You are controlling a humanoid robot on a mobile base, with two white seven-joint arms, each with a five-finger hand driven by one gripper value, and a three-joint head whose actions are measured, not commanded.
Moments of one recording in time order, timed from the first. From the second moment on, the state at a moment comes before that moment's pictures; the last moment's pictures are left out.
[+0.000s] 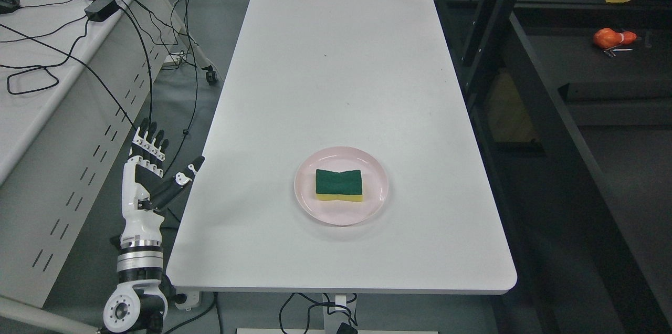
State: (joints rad) left arm -0.12 0.00 0.16 -1.54 0.27 -0.26 -0.03; right arm -0.07 0.00 -0.21 0.00 -0.11 0.08 -0.07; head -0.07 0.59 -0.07
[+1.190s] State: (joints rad) left arm -0.45 0.26 -0.01 -1.45 -0.28 -0.34 -0.27; right arm -0.07 0.00 -0.21 0.00 -0.11 0.08 -0.07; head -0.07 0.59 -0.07
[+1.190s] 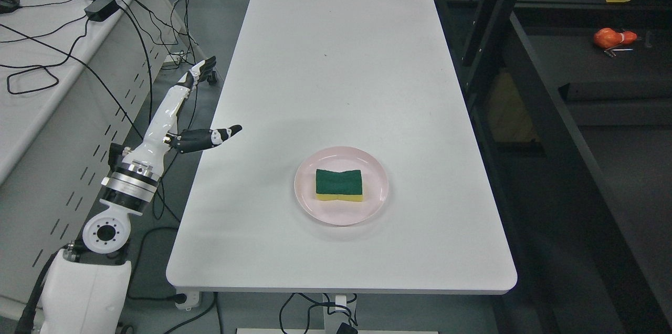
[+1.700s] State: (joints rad) left arm -0.71 0.25 -0.31 -1.27 -0.67 -0.44 -0.34; right arm -0.07 0.00 -0.21 0.00 -0.11 0.08 -0.07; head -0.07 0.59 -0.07
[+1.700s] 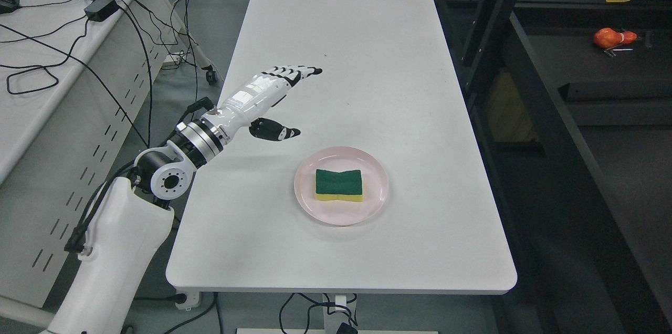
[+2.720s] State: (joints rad) left arm -0.80 0.21 -0.52 -1.25 -0.91 -0.49 -0.56; right arm -0.07 0.00 -0.21 0.00 -0.11 0.08 -0.07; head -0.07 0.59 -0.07
